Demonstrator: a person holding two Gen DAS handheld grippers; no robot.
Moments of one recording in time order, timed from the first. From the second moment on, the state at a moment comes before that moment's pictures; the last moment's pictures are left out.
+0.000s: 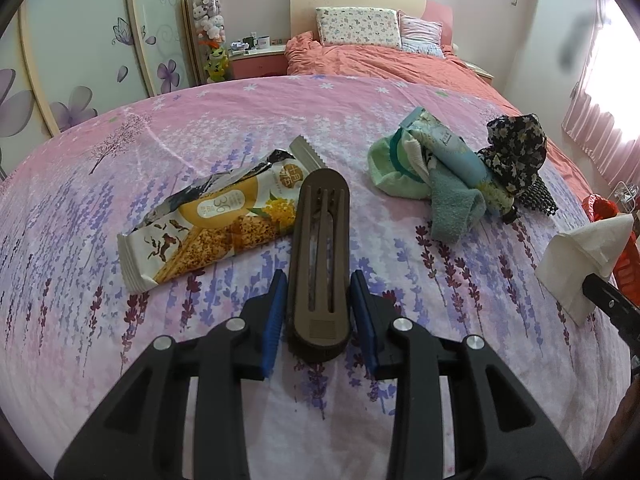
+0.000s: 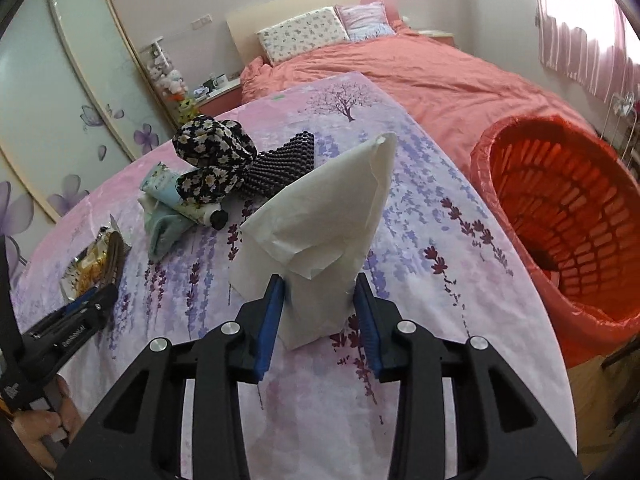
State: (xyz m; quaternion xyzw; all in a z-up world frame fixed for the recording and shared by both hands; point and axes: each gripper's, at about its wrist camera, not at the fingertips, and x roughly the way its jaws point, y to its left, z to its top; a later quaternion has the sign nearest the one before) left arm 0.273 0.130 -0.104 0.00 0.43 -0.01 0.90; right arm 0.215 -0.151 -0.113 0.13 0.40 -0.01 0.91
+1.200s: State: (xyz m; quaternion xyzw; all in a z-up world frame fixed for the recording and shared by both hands) left arm 0.273 0.130 -0.105 -0.01 0.43 -0.01 0.90; right arm 0.215 -0.159 -0.092 0.09 0.36 -0.02 0.93
